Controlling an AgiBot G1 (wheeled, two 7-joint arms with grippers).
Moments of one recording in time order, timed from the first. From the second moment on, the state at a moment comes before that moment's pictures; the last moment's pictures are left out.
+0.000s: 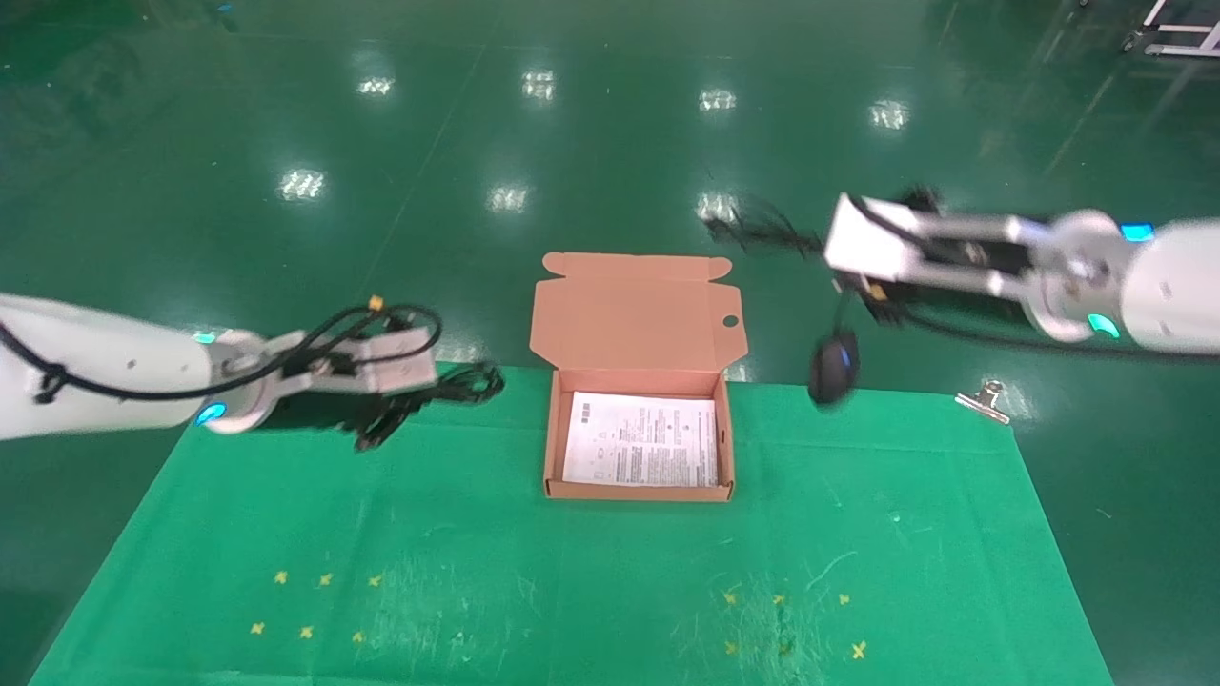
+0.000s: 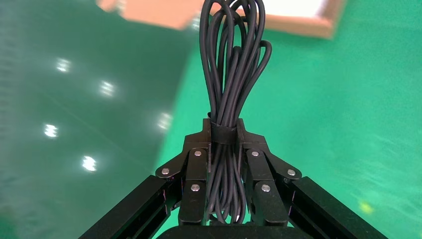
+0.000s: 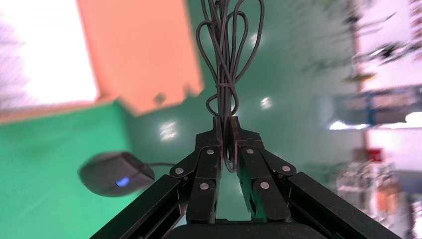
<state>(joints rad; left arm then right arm) -1.53 1.03 0.78 -1.05 2.12 1.06 -0.44 1.60 -0.85 -0.83 1.31 -2.08 -0.87 0.46</state>
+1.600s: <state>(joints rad) -1.55 1.08 0.80 -1.12 2.46 0.99 -0.68 1.65 -1.25 -0.83 0.80 -1.81 -0.69 0.07</state>
